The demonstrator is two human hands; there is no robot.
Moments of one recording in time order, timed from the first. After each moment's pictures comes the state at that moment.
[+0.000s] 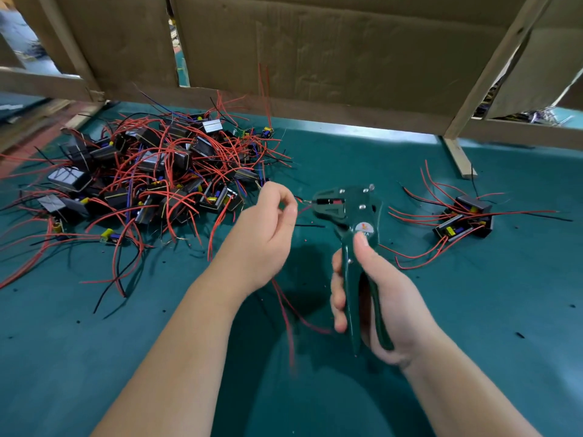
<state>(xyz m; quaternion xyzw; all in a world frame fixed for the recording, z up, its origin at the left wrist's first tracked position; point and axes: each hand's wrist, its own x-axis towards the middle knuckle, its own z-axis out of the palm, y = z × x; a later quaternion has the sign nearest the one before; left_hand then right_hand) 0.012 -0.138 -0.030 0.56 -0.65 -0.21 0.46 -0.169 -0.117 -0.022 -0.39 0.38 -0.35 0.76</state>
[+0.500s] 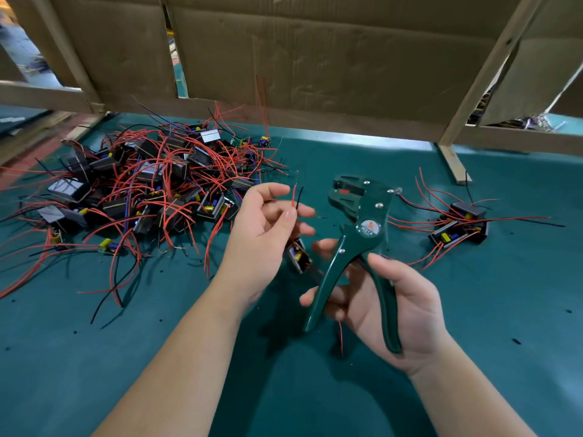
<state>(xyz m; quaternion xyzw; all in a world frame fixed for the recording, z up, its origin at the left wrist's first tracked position) -0.011 -0.137 -0.019 0.44 -0.46 -0.42 0.65 -0.176 -0.123 -0.021 -0.38 0.25 -0.38 0.81</state>
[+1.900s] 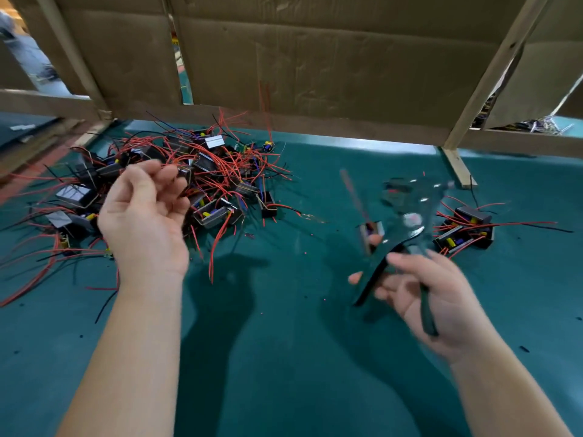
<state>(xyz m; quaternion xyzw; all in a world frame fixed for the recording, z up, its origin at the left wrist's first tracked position) 0.076 -0.136 0.001 0.41 -0.20 -0.27 0.84 -0.205 -0.144 -0.013 -0.42 0.41 -0.47 0.66</state>
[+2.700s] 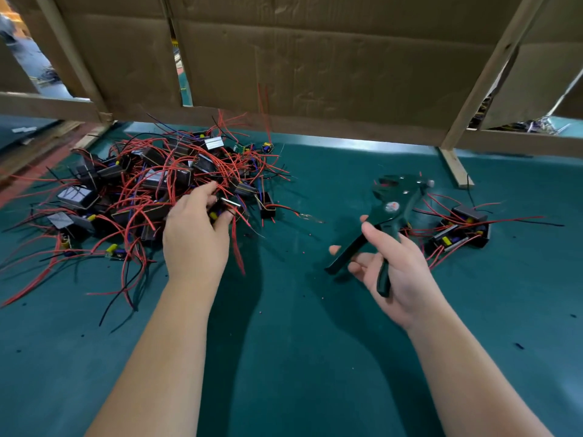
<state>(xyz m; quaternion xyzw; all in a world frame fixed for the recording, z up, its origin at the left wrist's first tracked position) 0.057 -0.148 -0.031 0.77 -0.47 0.00 0.43 -0.177 -0.167 -0.023 -0.35 0.41 -0.50 0.68</state>
